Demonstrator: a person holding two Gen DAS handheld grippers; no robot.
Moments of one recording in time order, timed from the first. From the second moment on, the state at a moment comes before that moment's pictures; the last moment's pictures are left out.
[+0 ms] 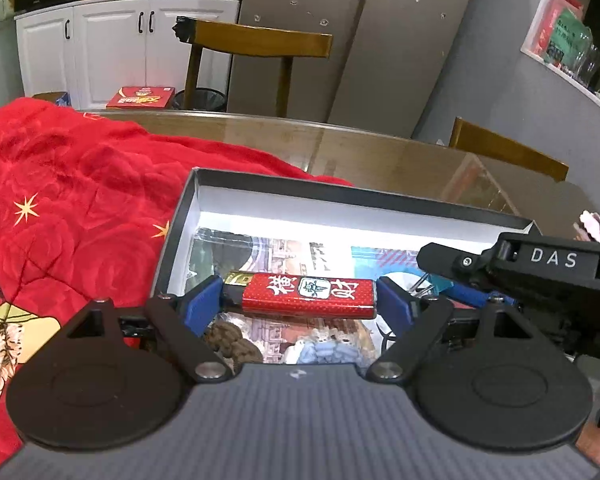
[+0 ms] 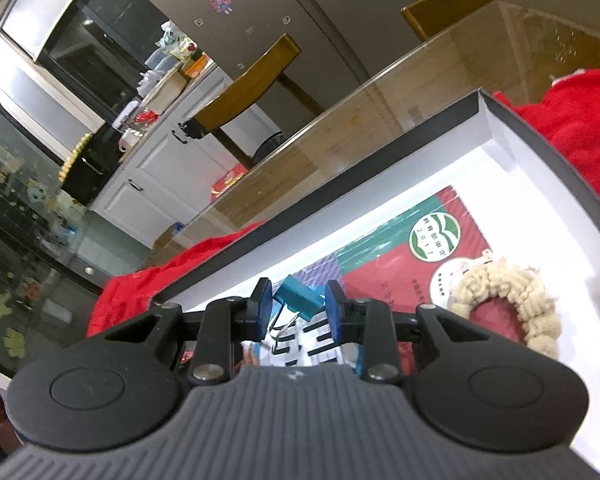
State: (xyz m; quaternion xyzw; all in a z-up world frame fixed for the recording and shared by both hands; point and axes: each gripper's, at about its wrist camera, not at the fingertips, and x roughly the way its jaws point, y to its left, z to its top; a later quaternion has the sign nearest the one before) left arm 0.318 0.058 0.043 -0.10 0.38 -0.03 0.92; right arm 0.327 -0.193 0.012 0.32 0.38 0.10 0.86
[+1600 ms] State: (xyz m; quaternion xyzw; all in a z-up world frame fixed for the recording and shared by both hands) left arm 0.094 0.043 0.058 0.00 0.27 -0.09 0.96; right arm 0.124 -0.209 0.065 0.16 0.24 0.11 0.95
